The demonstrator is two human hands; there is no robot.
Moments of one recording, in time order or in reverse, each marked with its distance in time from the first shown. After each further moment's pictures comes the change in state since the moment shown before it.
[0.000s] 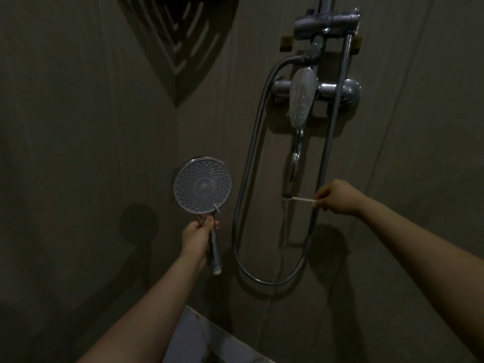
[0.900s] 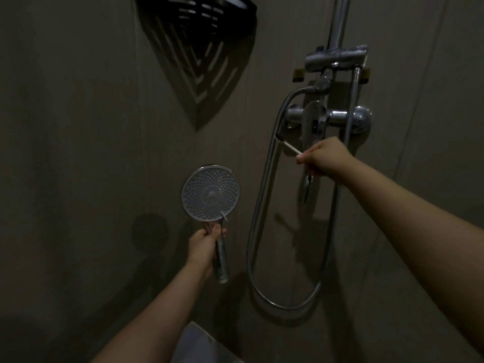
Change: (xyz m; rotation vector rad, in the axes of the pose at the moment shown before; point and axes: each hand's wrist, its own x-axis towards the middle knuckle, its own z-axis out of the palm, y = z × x) left_hand -0.005 0.035 -0.007 0.036 0.002 0.050; right_hand 0.018 -0.098 -0.065 0.561 0.230 -0.067
